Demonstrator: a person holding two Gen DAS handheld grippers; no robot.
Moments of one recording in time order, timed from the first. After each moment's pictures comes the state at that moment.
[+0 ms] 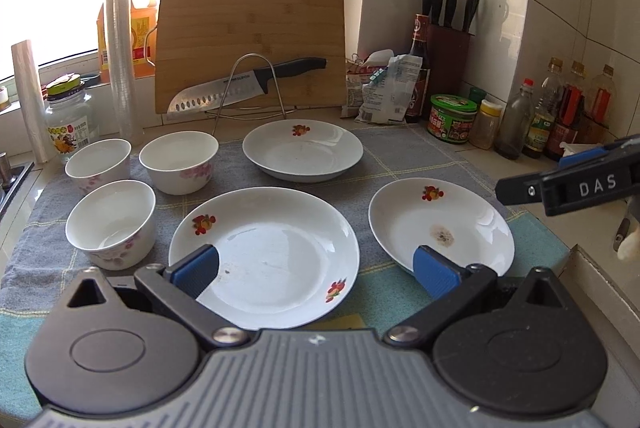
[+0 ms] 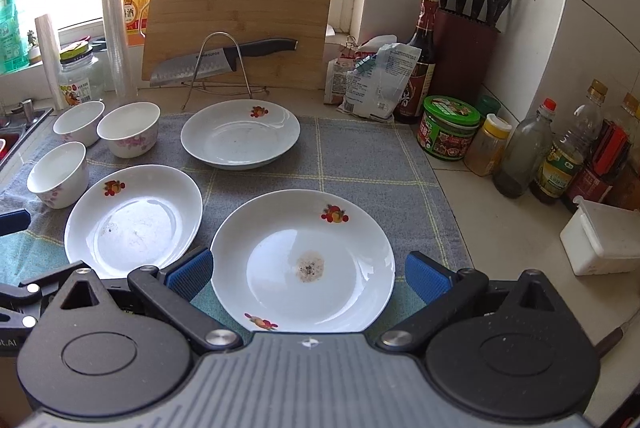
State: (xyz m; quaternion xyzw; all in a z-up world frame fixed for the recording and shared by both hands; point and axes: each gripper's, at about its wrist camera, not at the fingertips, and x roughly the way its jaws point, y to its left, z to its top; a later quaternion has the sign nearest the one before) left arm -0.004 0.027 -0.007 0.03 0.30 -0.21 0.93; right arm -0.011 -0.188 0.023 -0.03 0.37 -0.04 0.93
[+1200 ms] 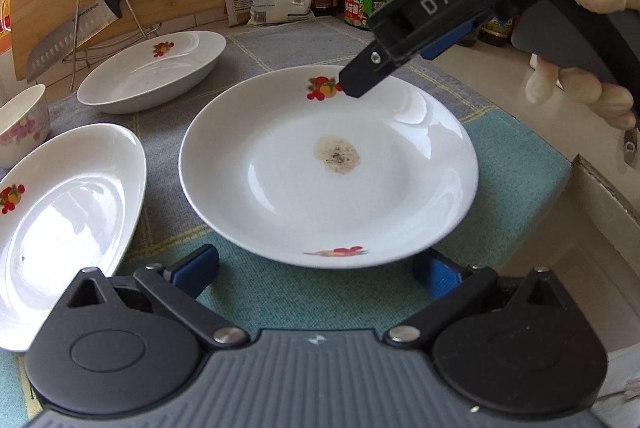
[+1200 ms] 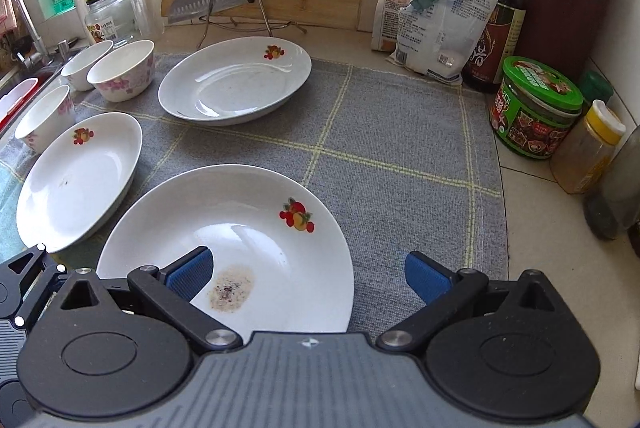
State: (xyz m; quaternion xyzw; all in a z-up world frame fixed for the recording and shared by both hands) left arm 0.019 -0.120 -0.102 0.12 0.38 -0.26 0.88; right arm 0.106 -0.290 -0.058 -0.04 0.45 0.12 0.88
